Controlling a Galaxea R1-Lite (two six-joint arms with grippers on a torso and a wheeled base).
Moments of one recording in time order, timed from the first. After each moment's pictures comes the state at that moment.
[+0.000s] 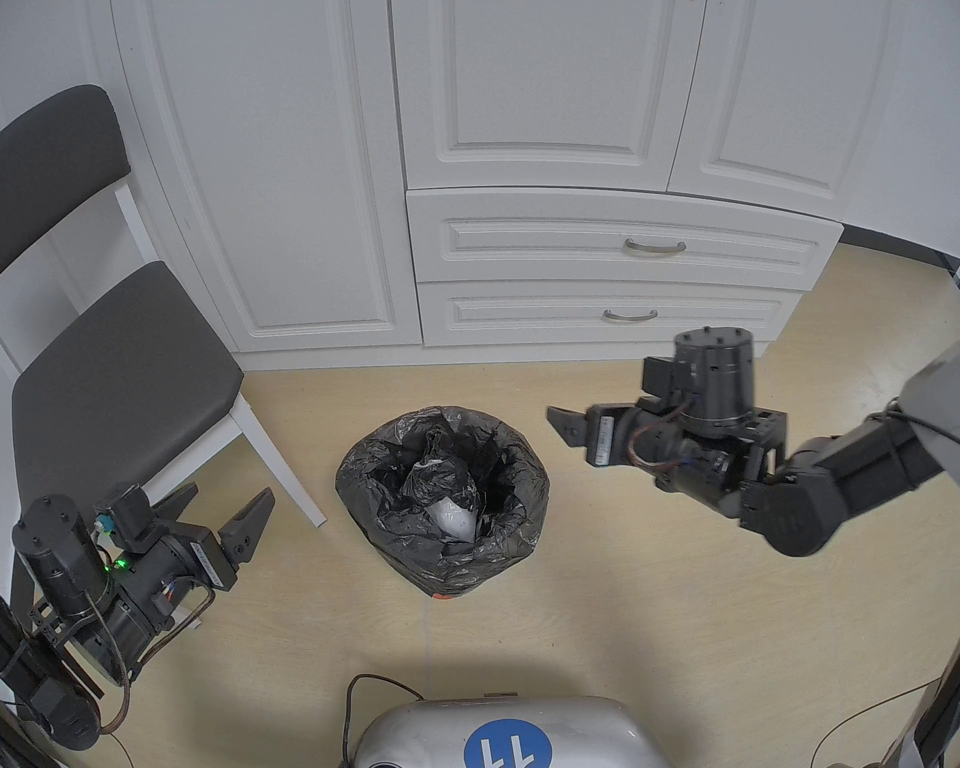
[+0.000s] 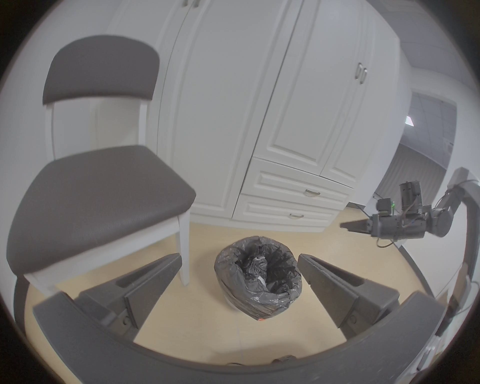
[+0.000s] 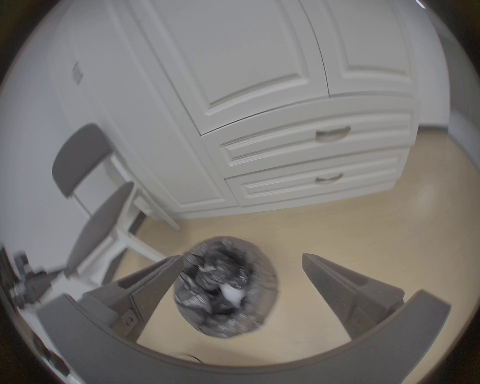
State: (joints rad) left arm -0.32 1.64 -0.02 -1.52 0.08 -0.20; right arm 0.58 1.98 -1.03 -0.68 -0.22 0.24
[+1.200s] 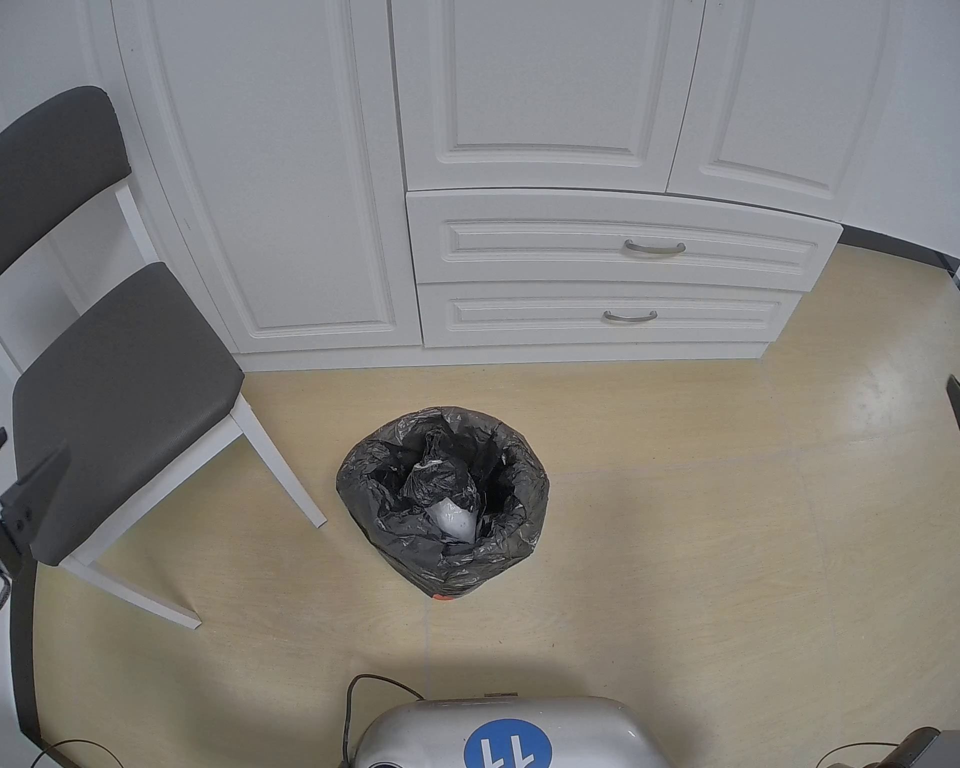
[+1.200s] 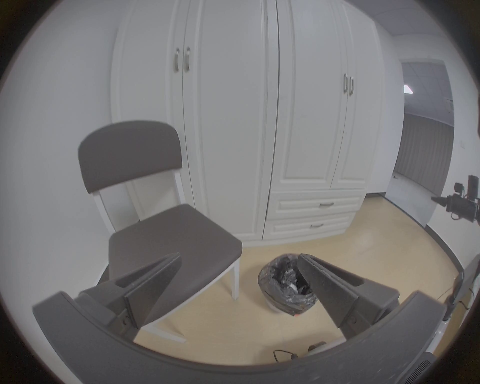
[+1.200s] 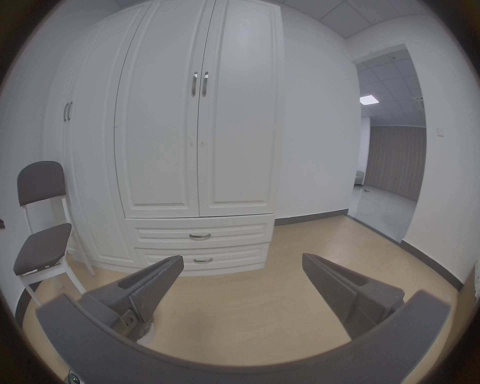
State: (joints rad) left arm -0.06 0.71 -0.52 -0.15 -0.01 0.00; right arm 0.15 0.80 -0.39 -0.60 -0.37 -0.04
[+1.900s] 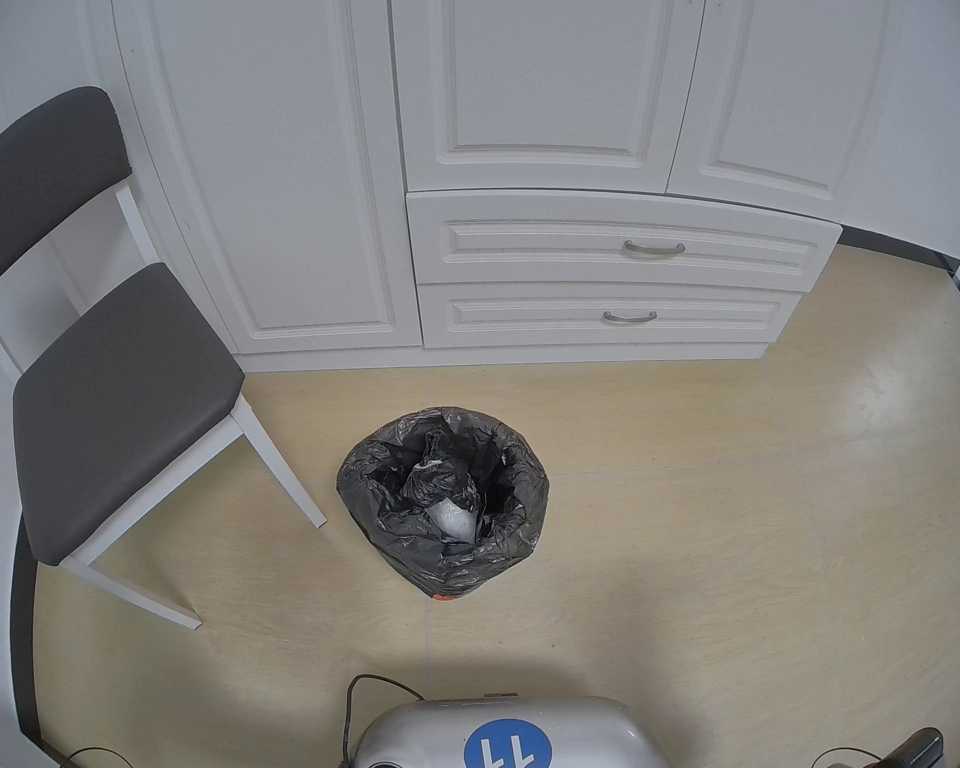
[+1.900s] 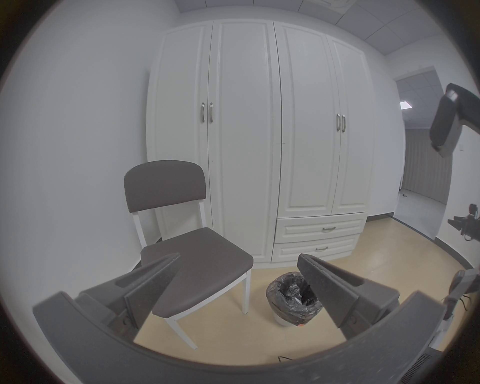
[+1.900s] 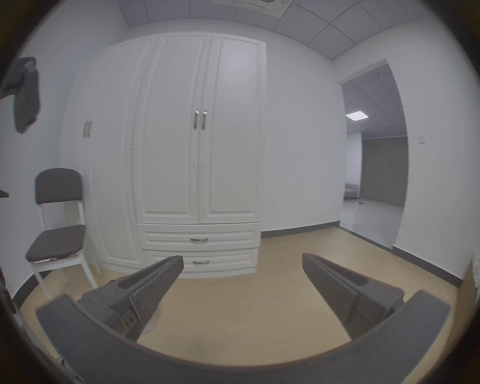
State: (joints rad) left arm -0.04 0.21 -0.61 0.23 0.06 0.00; right arm 0.02 0.07 -0.33 -0.05 -0.21 -0.04
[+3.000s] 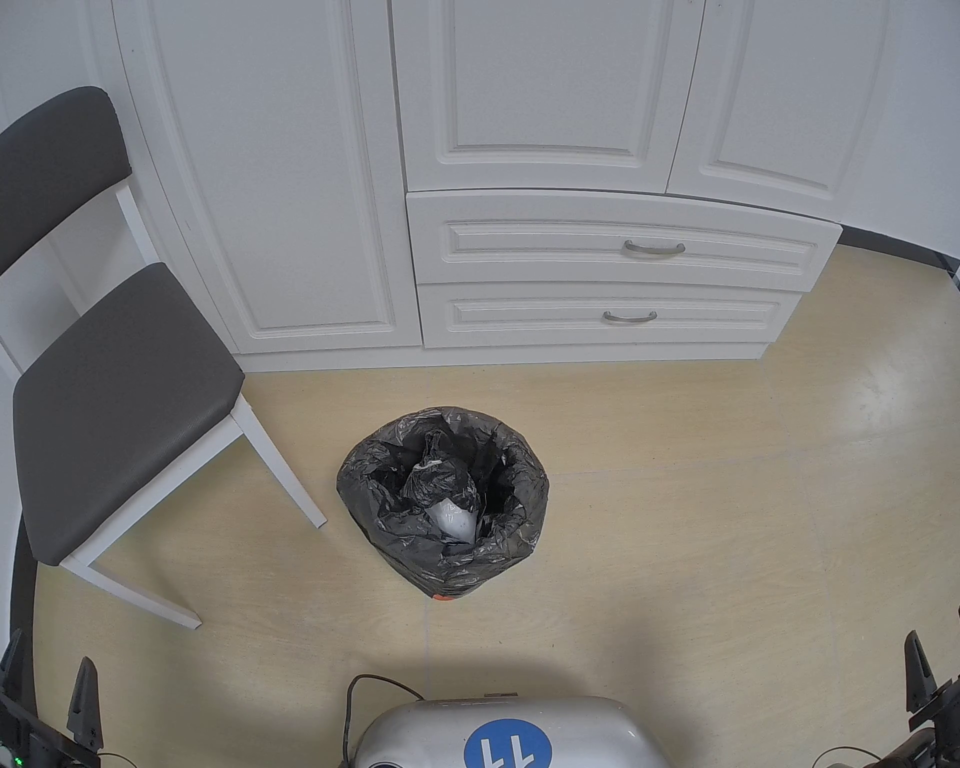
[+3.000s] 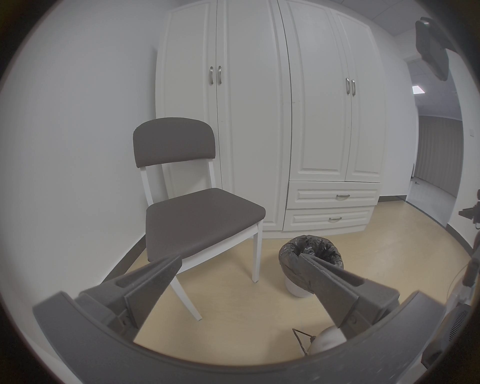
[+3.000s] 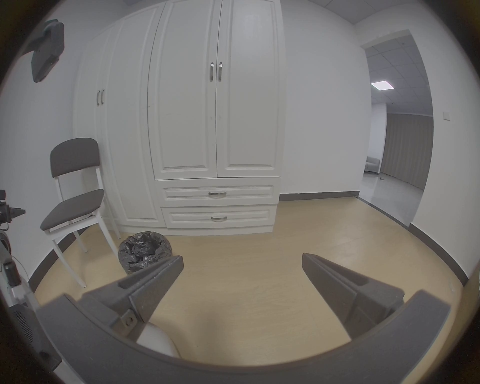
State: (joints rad) left arm 0.00 0.01 -0.02 -0.04 0.09 -0.01; right arm 0.00 0.01 -0.02 -0.06 -0.07 -0.01
